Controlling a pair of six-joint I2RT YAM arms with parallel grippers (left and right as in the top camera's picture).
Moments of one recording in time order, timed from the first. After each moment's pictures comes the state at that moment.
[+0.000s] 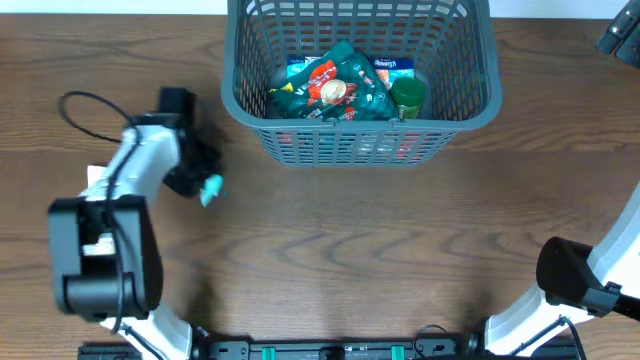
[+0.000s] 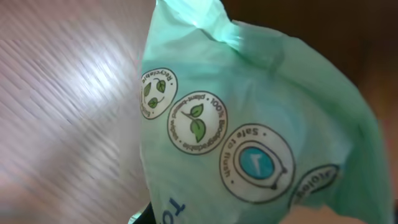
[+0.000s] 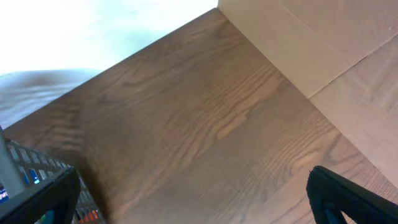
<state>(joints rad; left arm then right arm) 0.03 1.83 1.21 -0.82 0.05 -0.90 -0.27 1.88 2.64 -1.56 0.30 0.28</state>
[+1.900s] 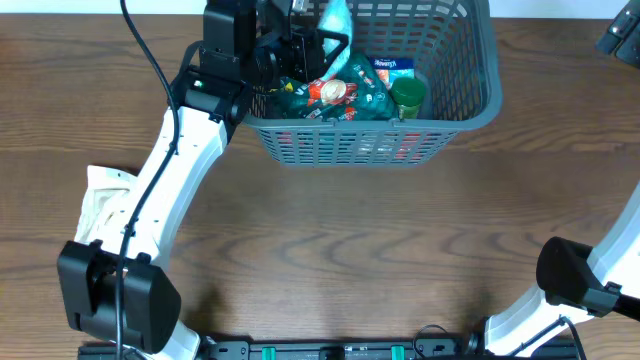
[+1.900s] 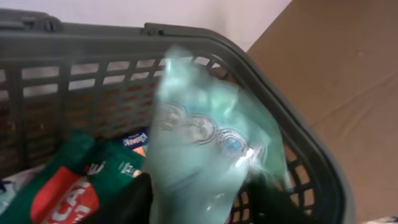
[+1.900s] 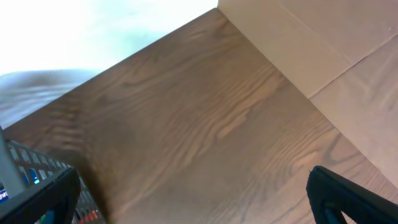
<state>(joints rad) -0.31 1.73 1.56 -0.20 0.65 -0.35 -0.27 1.88 2.64 -1.56 0.30 0.28</state>
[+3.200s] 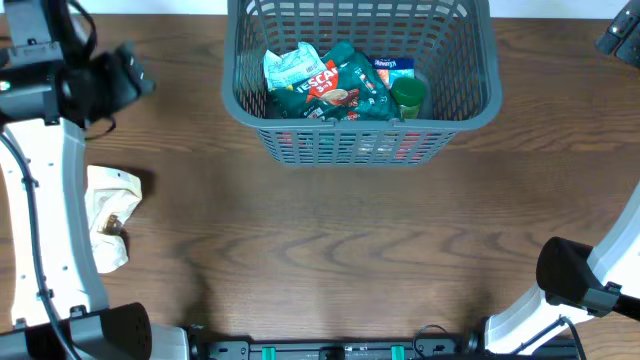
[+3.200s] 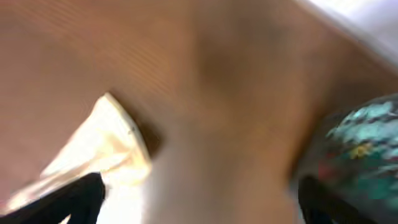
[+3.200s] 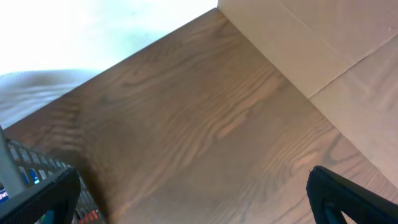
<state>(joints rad) 0.19 1.61 1.81 -1.24 -0.05 -0.36 -0.27 1.88 2.64 -1.56 0.30 0.28</state>
